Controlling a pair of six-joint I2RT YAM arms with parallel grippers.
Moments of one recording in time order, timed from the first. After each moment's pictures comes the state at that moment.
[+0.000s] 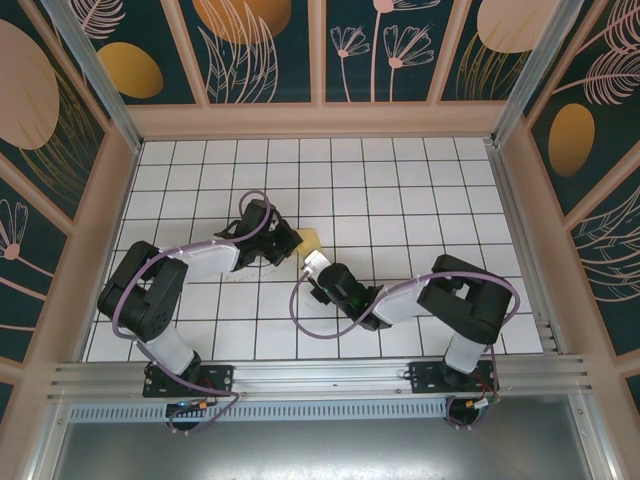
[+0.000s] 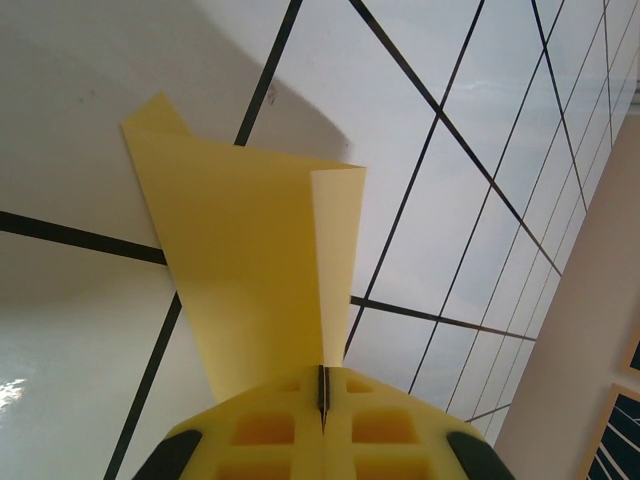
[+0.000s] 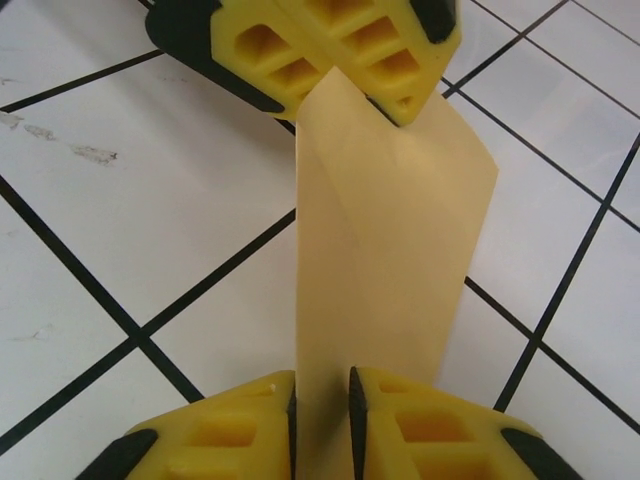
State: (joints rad) left arm -0.52 1.67 0.82 0.07 0.33 -1.25; right arm 1.08 1.73 0.58 0.55 0.41 -0.05
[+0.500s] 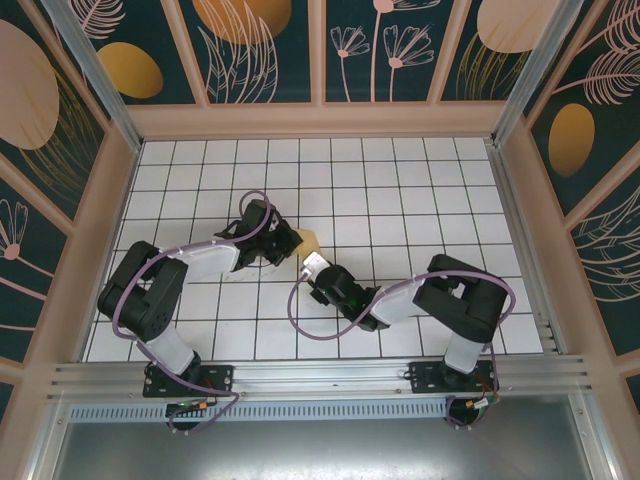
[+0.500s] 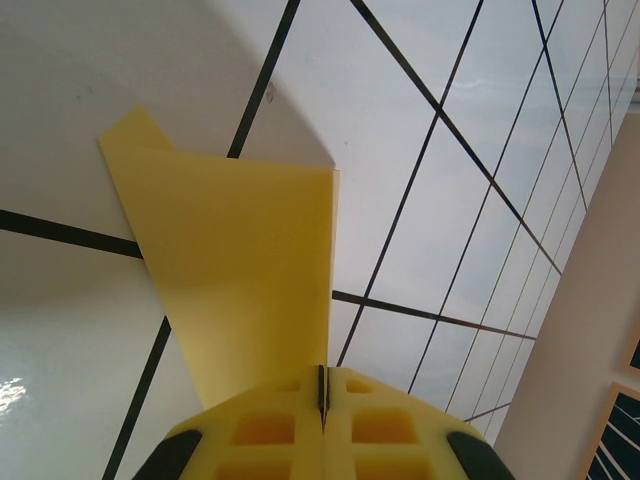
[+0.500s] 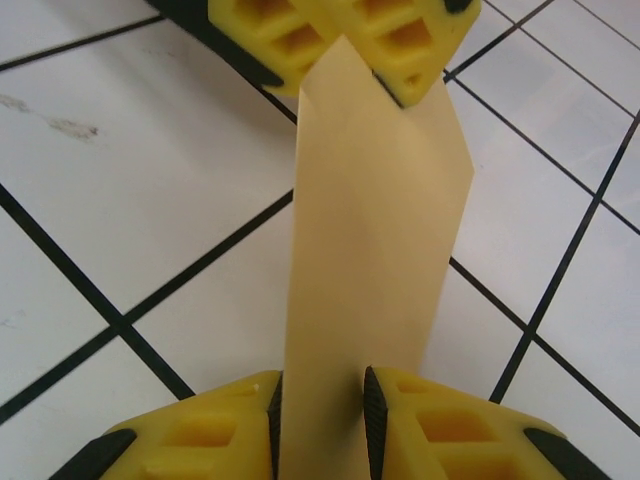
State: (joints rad) left arm -0.52 1.67 0.82 0.07 0.33 -1.25; right arm 1.09 1.75 0.58 0.54 0.45 -0.06
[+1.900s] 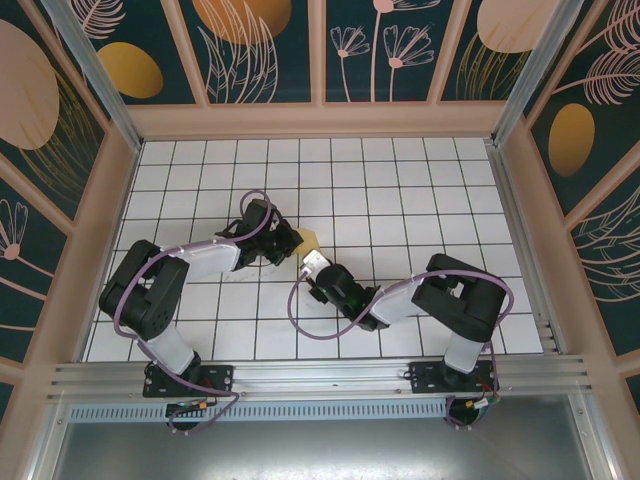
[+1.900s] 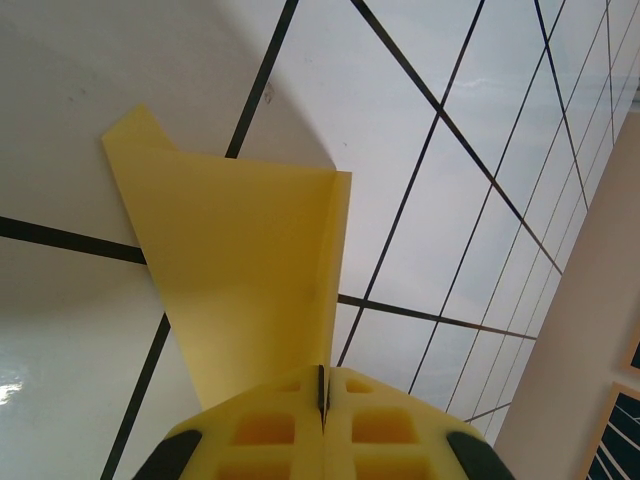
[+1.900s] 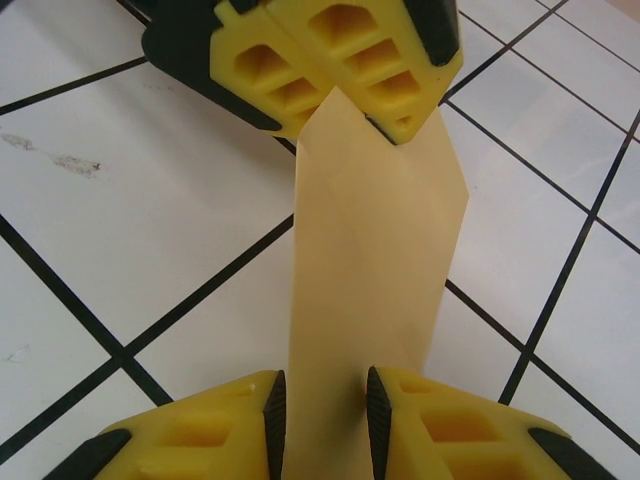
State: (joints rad) left arm -0.52 1.68 0.83 0.07 0.34 -1.25; right arm 1.08 1.75 0.58 0.59 0.44 -0.06
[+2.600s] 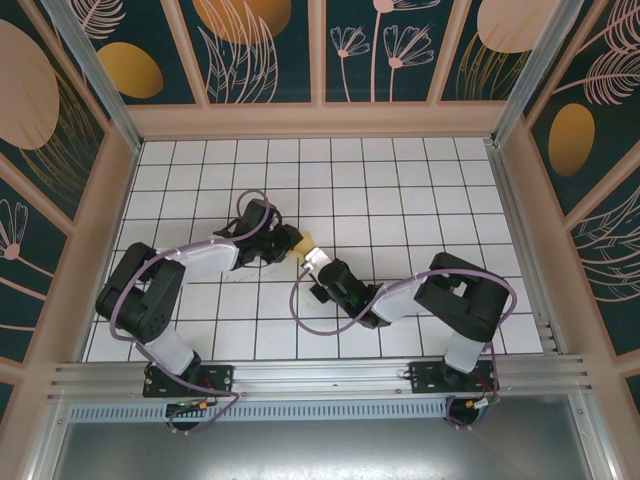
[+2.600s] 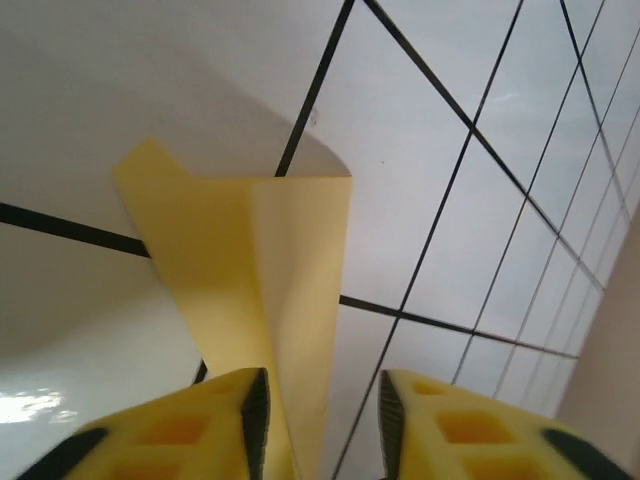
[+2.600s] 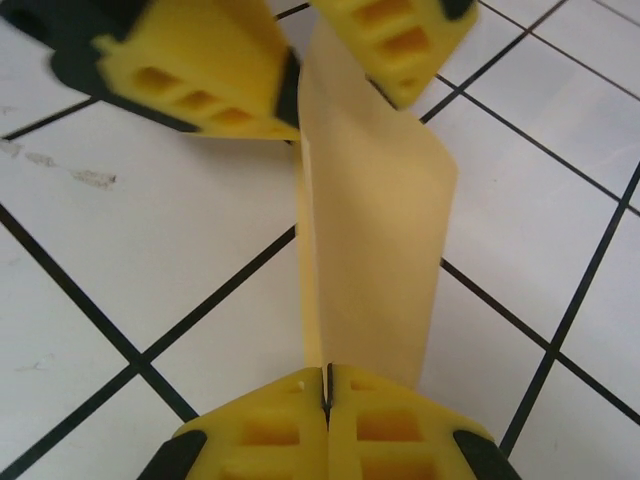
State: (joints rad) left arm -0.52 1.64 0.84 -0.04 0.25 -1.19; right arm 1.05 1.73 0.58 0.57 0.35 0.01
